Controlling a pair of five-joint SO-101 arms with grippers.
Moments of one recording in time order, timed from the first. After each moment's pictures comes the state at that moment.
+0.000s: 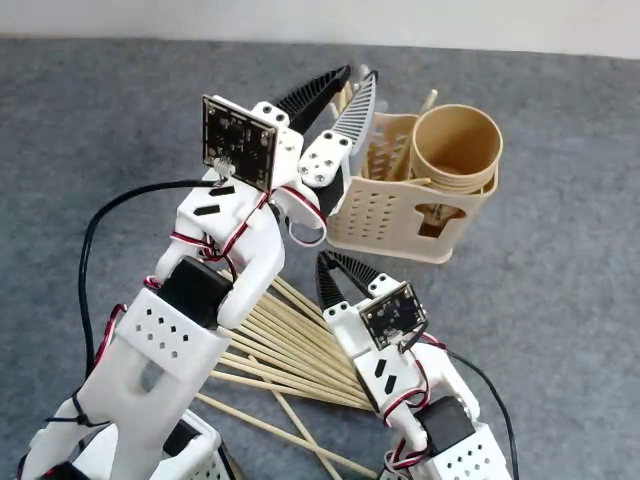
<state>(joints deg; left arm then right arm) 27.3 -39.9 30.0 10.8 8.1 -33.5 -103.9 96.0 24.6 12.2</state>
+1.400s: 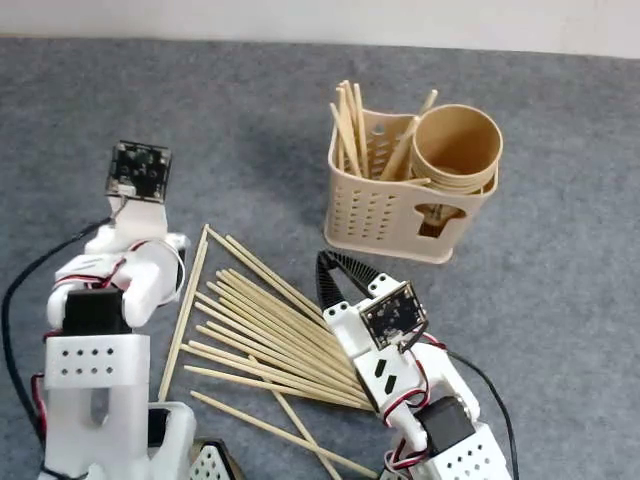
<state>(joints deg) -9.5 -54.3 48.1 63.1 -6.2 -33.5 -103.9 96.0 24.6 12.2</state>
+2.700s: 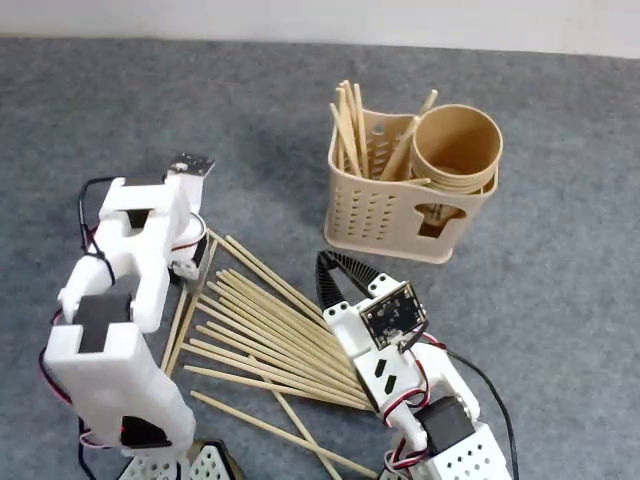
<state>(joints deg) -10.2 17.0 17.6 70.3 -10.0 -33.5 -103.9 96.0 24.6 12.2</state>
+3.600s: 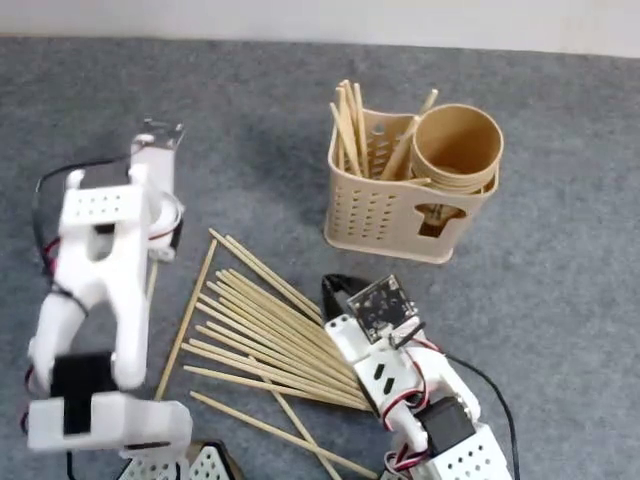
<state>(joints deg) -13.8 -3.6 20.2 75.5 -9.7 -33.4 -103.9 95.6 38.1 12.2</state>
